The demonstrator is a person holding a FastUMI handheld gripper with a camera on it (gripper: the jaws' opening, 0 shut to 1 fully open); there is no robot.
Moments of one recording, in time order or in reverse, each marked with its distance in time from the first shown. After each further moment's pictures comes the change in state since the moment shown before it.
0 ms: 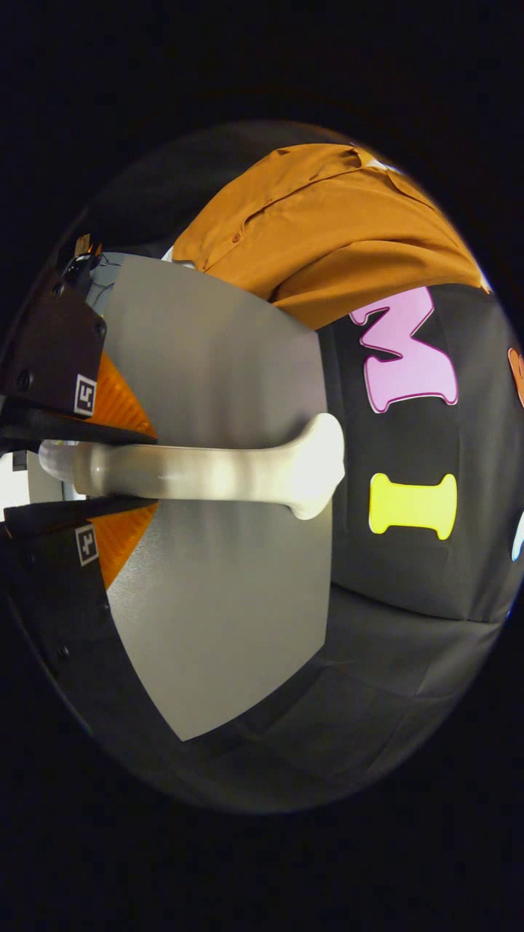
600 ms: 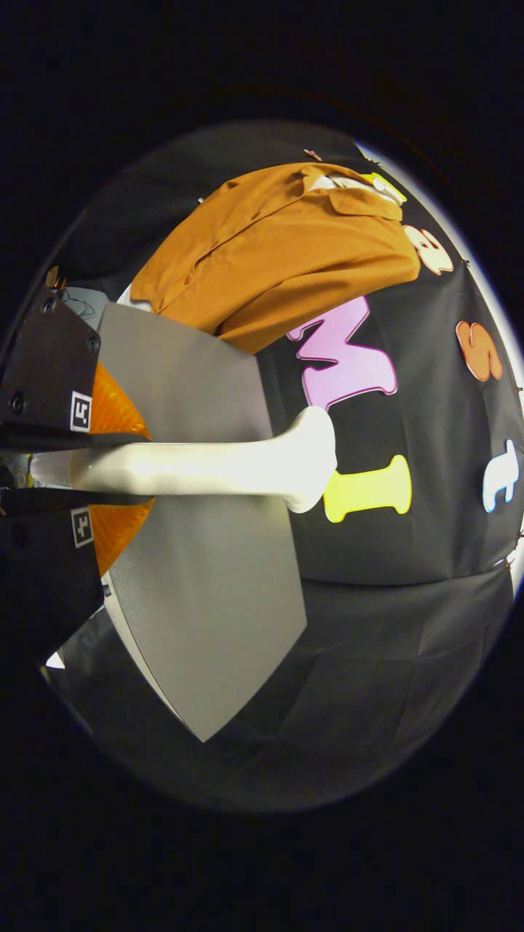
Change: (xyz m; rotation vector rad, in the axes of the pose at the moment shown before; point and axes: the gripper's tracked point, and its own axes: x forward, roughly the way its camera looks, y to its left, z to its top) arm -0.070 0.002 0.029 0.162 -0.233 0.068
